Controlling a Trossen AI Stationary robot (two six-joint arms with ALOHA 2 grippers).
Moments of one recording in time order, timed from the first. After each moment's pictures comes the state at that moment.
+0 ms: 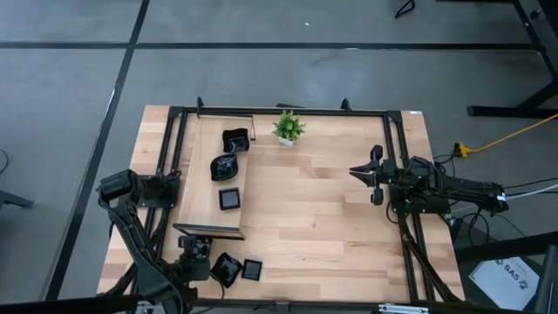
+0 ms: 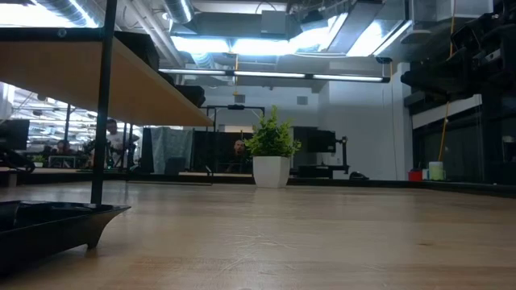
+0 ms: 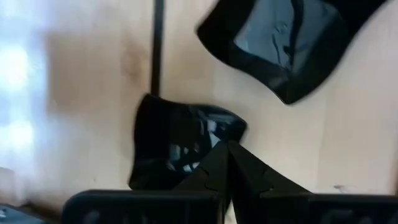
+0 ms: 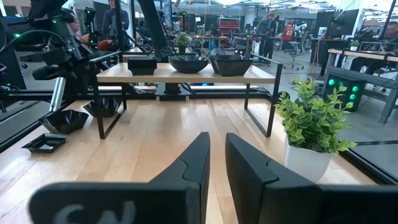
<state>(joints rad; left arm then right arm) -1.09 1.86 1.36 -1.21 -0.37 -1.16 -0.14 0.00 0.01 0.01 -0.02 -0.03</state>
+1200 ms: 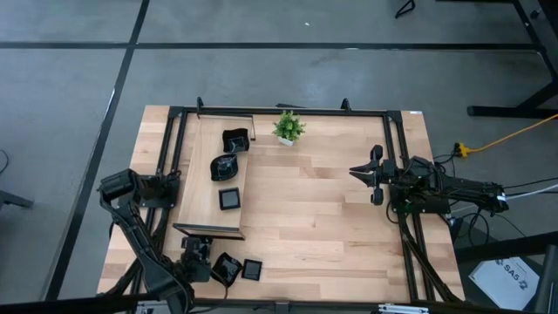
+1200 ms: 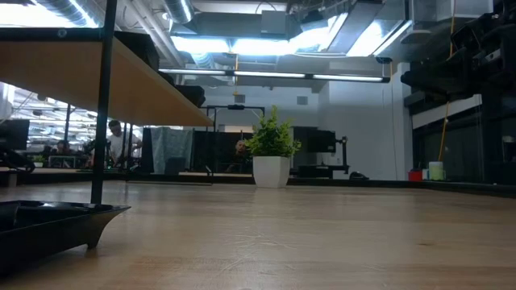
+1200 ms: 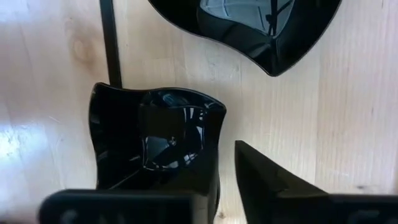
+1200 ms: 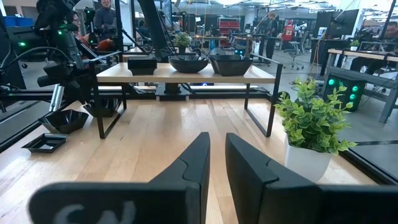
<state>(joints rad) -1.08 1.86 1.26 -1.07 -0.26 -1.03 -0.14 0.00 0.01 0.01 -0.02 -0.03</state>
